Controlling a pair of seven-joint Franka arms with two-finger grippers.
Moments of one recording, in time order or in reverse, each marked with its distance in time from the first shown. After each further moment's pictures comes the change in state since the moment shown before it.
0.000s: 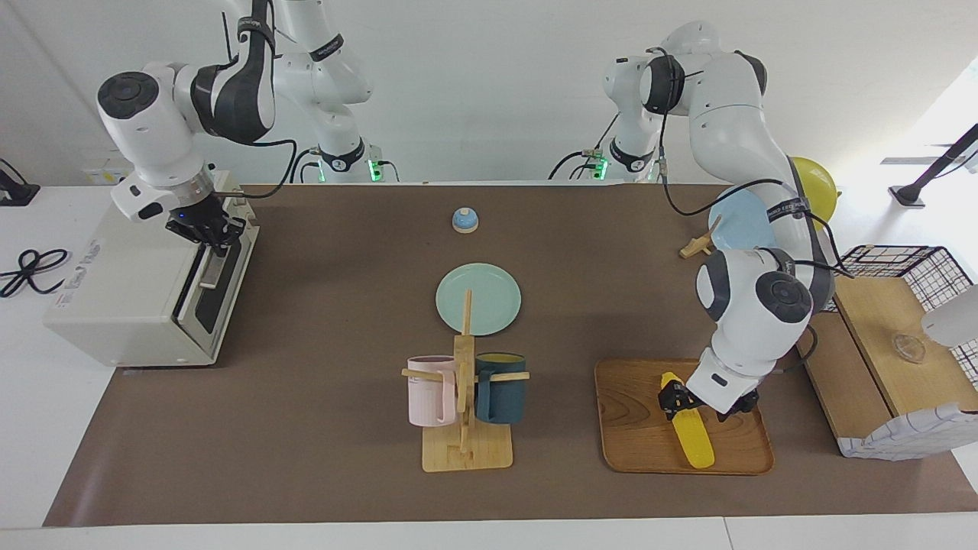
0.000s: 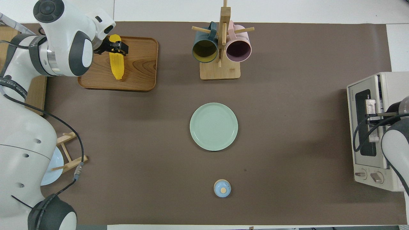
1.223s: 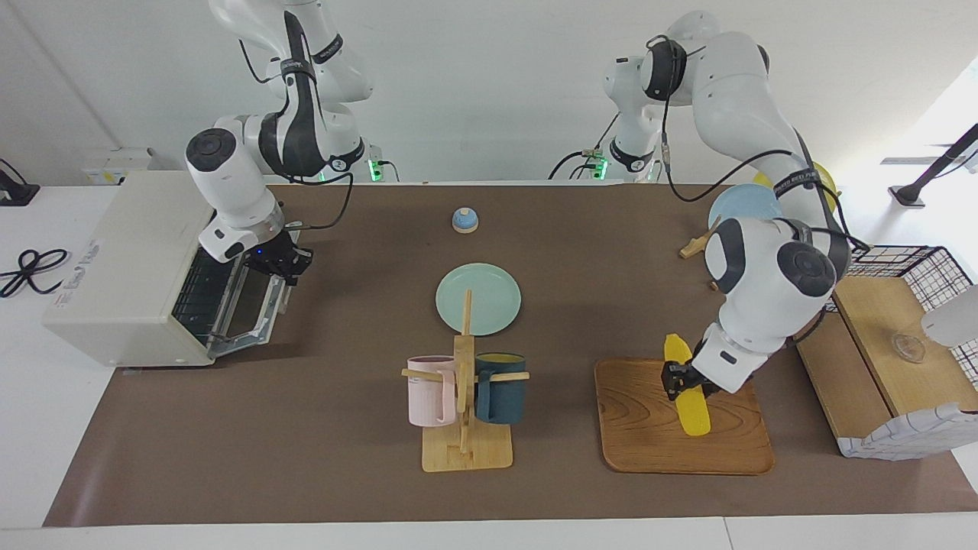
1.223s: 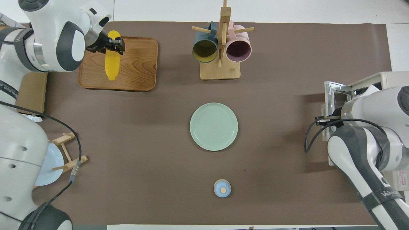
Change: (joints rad) left arm -0.065 -0.286 -0.018 -0.170 -0.070 -0.207 -0.142; right arm 0.119 0.102 0.037 -0.177 0.135 0.297 0.050
